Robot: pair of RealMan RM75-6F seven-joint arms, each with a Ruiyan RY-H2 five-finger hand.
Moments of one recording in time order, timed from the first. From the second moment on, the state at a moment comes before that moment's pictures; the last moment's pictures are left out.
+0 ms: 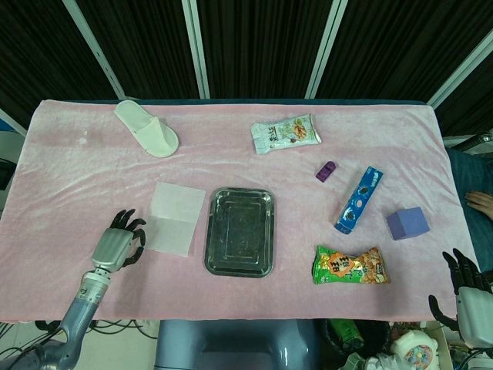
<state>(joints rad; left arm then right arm) -0.39 -1.65 -0.05 -1.19 1.43 1.16 0.08 -0.06 -1.01 -0.01 -1.86 -1.41 1.46 -0.10</state>
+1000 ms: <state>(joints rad) -0.49 -1.70 -0.20 -1.36 1.31 1.12 0.03 -0.06 -1.01 -0.01 -1.86 -1.42 1.46 -0.10</state>
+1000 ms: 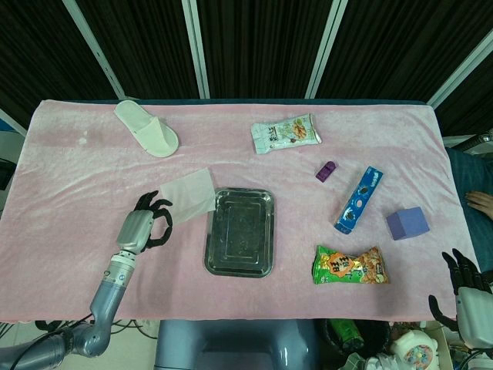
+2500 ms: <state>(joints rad) -0.65 -1.72 0.06 -0.98 1.84 1.34 -0.15 -0.06 -1.01 -0.01 -1.87 -1.40 1.45 -0.11</state>
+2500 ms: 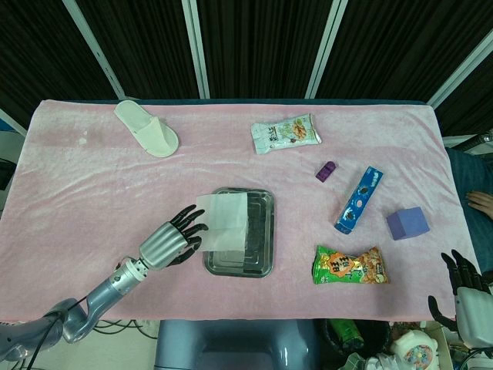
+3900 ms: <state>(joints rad) -0.71 -1.58 -0.13 -1.73 0.94 1.01 0.58 -0.06 -1.00 -0.02 -1.88 -1.39 1.44 -0.12</state>
